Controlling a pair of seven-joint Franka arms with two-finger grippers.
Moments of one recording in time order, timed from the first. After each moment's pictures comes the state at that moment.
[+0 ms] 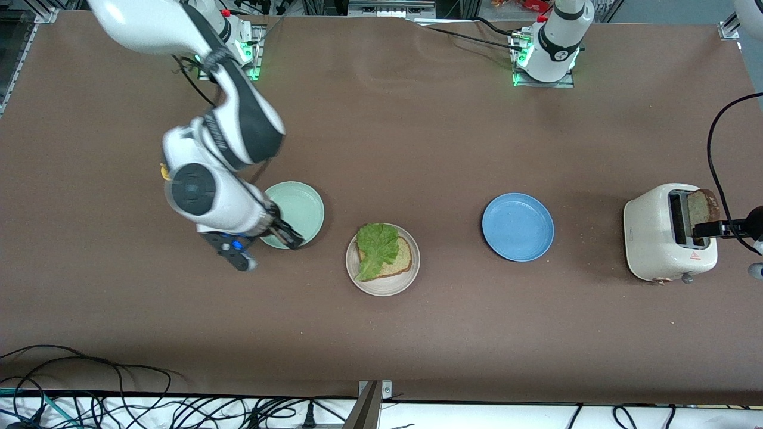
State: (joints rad) left arm 0.10 0.52 0.18 -1.31 0.04 1.72 0.24; right arm 0.22 0.56 0.17 -1.28 0.06 1.67 0.95
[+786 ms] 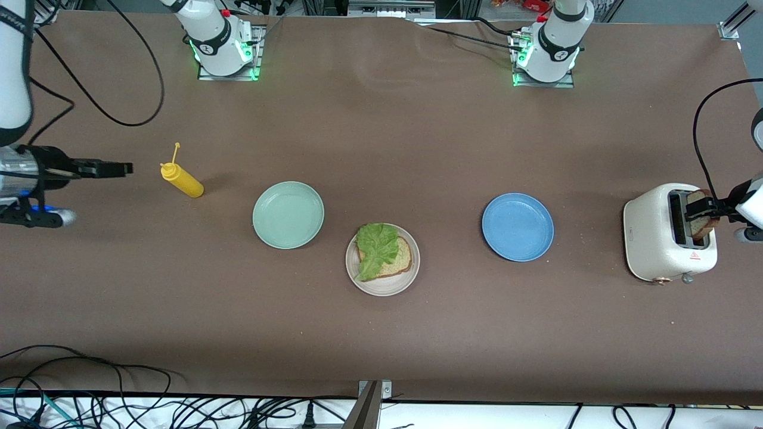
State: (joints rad) left arm 0.18 0.31 0.18 -1.83 0.04 2.14 0.36; right arm -0.07 0.39 -0.07 -1.34 0.10 1.24 -0.14
